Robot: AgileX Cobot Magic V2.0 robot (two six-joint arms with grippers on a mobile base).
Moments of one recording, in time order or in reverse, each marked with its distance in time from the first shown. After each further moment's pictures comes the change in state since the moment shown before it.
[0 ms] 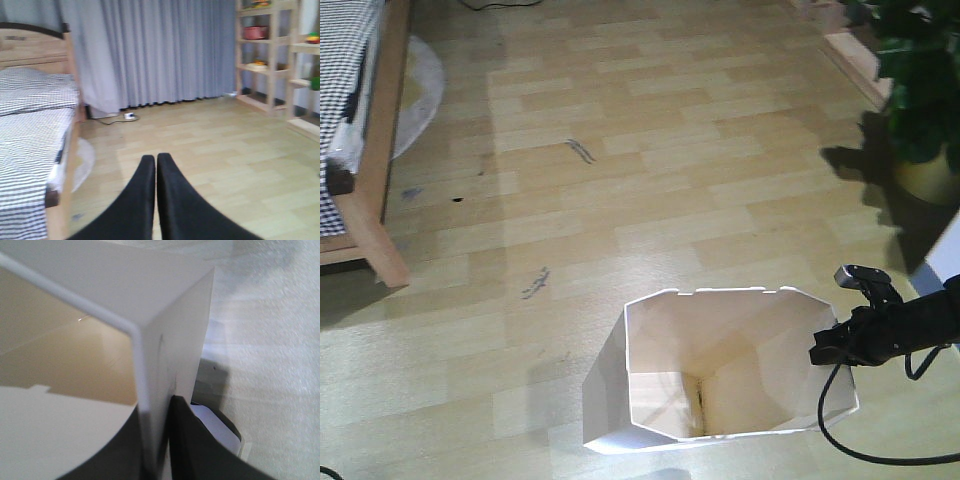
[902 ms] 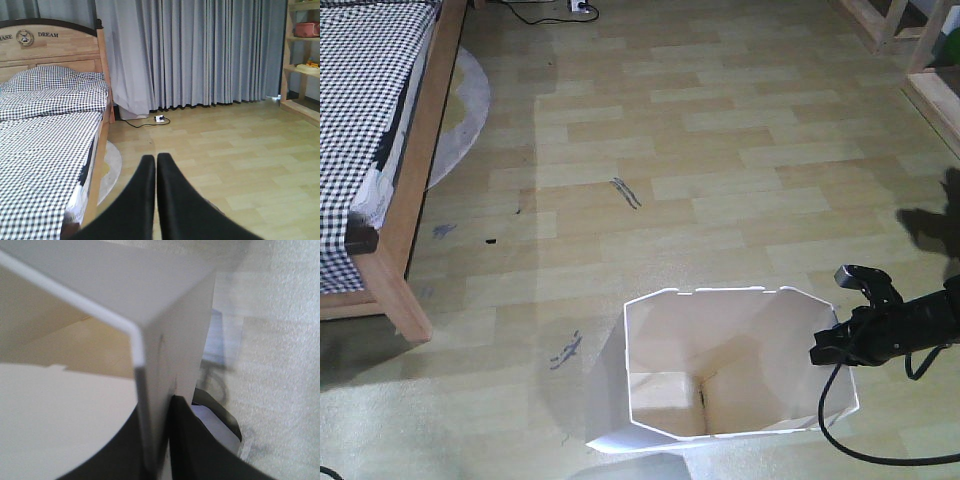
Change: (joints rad) left arm 0.000 0.000 0.000 0.000 0.000 0.000; right arm 0.000 0.000 0.000 0.000 0.001 0.000
